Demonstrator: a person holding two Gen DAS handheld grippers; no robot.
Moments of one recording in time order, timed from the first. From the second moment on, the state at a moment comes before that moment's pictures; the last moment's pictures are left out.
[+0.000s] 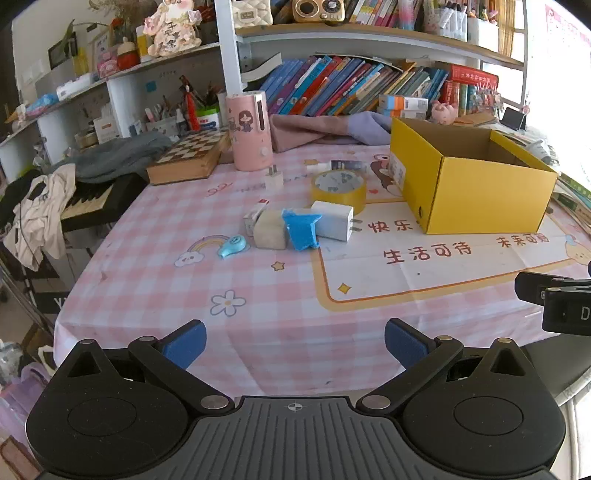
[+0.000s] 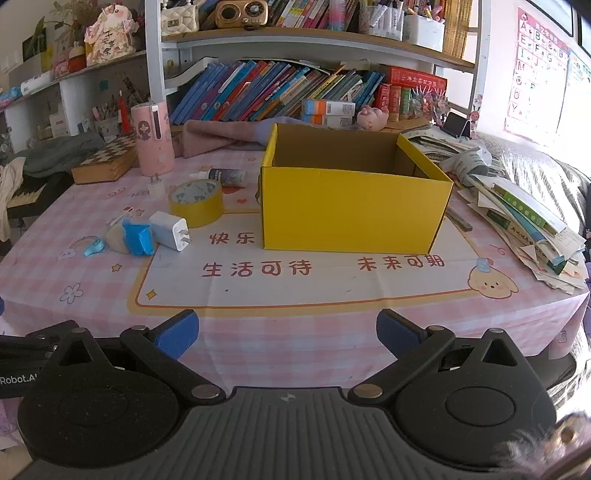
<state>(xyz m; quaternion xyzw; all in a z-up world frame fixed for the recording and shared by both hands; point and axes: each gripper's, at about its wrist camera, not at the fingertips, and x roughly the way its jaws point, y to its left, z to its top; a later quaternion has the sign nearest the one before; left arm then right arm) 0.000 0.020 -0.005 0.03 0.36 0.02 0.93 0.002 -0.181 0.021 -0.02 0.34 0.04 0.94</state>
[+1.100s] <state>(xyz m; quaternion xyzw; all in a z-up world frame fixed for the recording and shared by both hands) 0.007 0.025 -0.016 0.03 0.38 0.01 0.93 0.012 -0.172 0.010 -0.02 0.36 0.05 0.93</state>
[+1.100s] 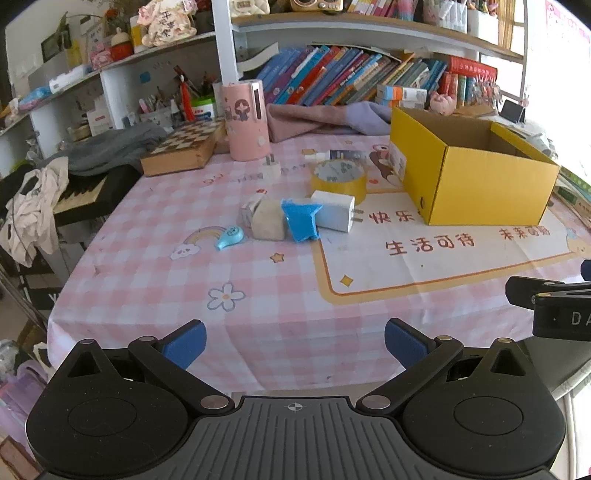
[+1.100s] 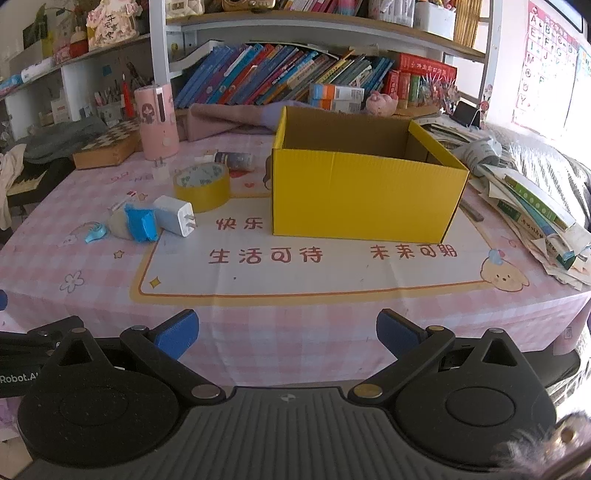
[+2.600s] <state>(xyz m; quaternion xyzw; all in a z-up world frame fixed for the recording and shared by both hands) 0.006 0.046 -0.008 0.01 0.37 -0.01 0.93 0.017 -0.152 0.010 -0.03 0.37 0.10 0.92</state>
